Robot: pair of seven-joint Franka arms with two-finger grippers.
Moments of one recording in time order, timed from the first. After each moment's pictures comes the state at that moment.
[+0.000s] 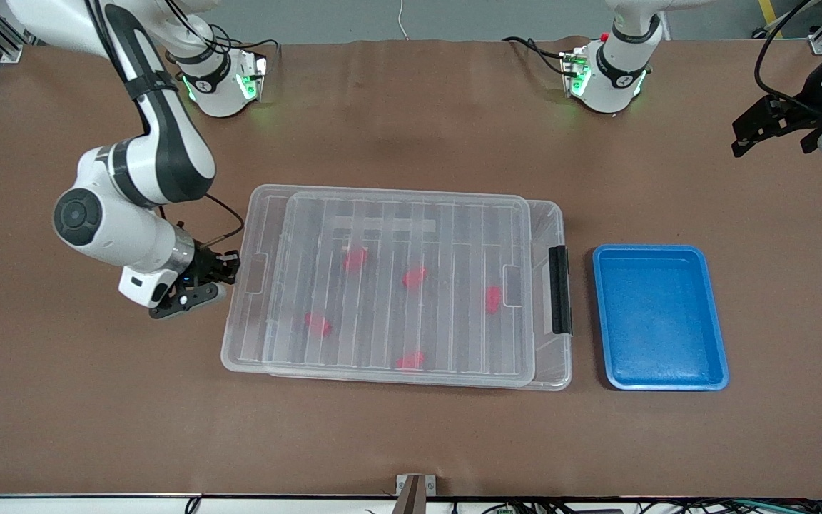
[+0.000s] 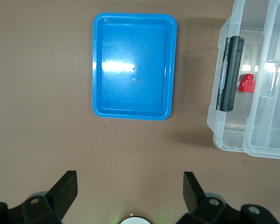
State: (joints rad) left arm 0.07 -0.13 -0.15 -1.63 0.02 1.49 -0.10; right arm 0.21 0.30 0.03 -1.85 0.17 2.11 -0.15
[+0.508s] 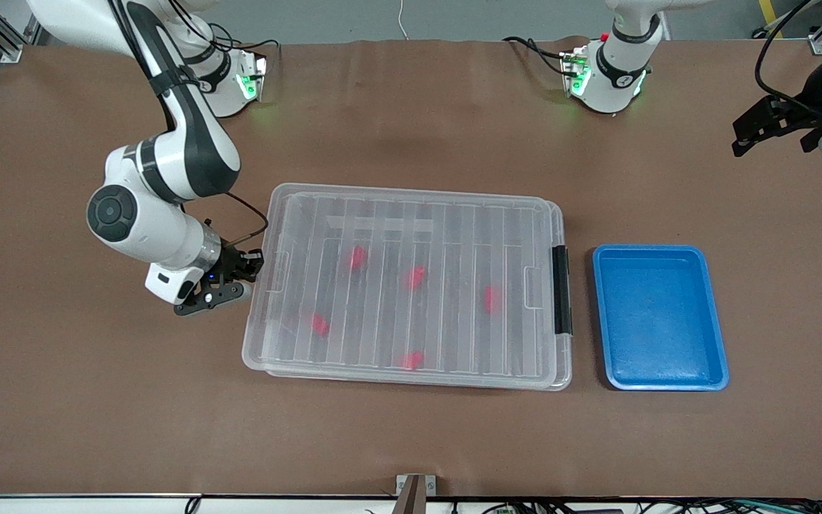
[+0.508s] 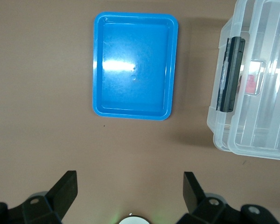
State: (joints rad) left arm 0.07 -0.13 -0.15 -1.62 0.02 1.49 -0.10; right arm 0.26 0.32 0.03 -1.83 0.17 2.12 -0.08
